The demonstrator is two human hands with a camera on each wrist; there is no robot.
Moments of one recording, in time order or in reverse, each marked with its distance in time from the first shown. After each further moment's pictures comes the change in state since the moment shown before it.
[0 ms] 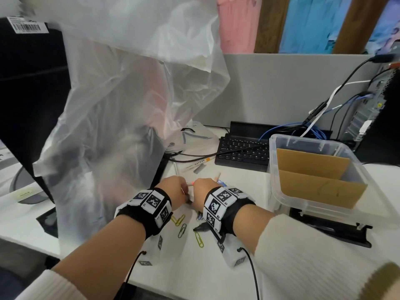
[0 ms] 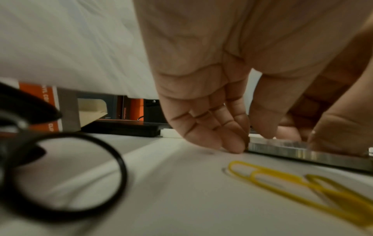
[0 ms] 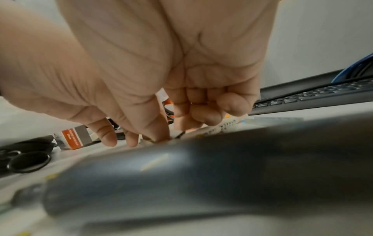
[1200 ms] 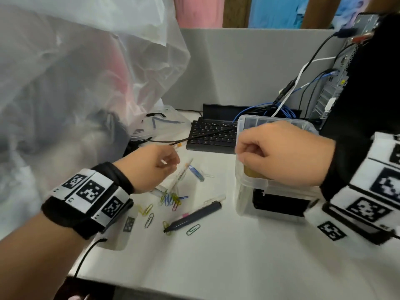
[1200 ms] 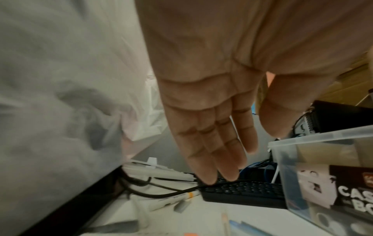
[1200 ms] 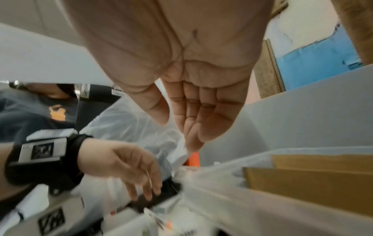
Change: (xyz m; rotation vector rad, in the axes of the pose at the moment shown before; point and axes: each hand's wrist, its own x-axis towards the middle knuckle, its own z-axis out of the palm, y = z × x) left_hand -0.039 0.053 -0.047 -0.082 0.028 0.363; right_hand -0.157 0.107 -0.121 -0.038 0.295 -0.201
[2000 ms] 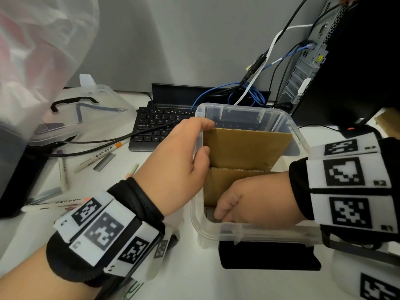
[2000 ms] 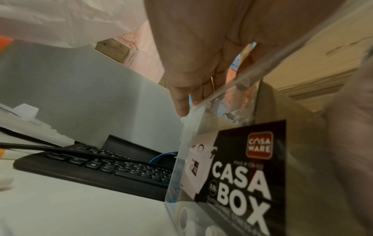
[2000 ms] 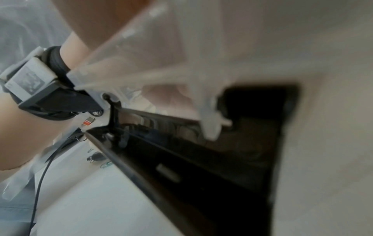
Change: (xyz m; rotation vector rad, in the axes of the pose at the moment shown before) left_hand 0.102 0.078 0.082 -0.333 0.231 0.421; right_hand 0.037 0.088 0.069 0.233 -0.690 0.369
